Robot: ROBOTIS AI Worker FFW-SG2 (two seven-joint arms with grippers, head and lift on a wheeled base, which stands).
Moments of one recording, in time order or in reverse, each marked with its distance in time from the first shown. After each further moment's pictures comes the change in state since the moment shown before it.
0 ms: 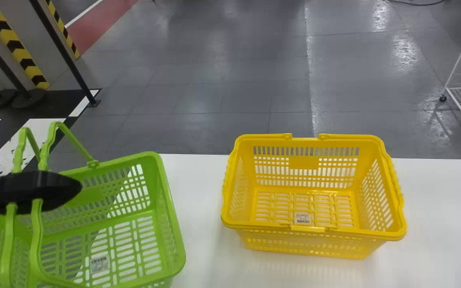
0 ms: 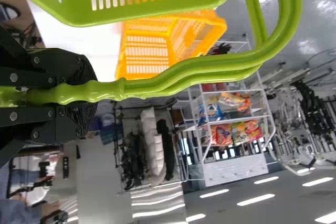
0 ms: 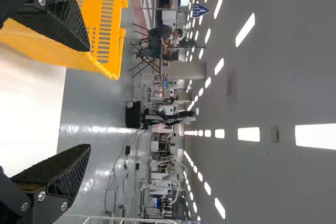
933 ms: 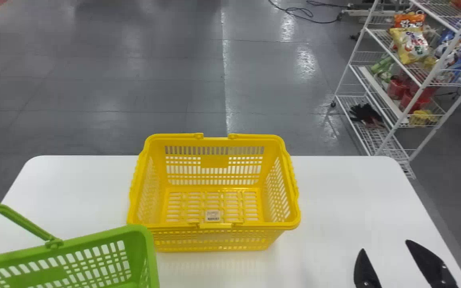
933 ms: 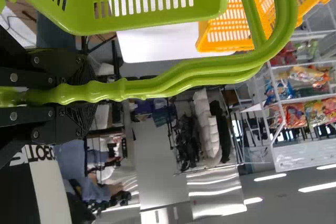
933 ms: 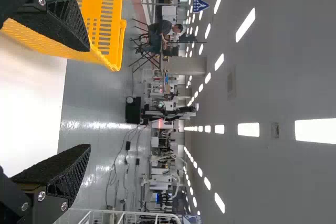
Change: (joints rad) left arm 0.254 -0.276 0.021 -0.502 0.061 0.000 0.067; right arm -0.011 0.001 -0.018 0.017 -0.018 -0.002 0.013
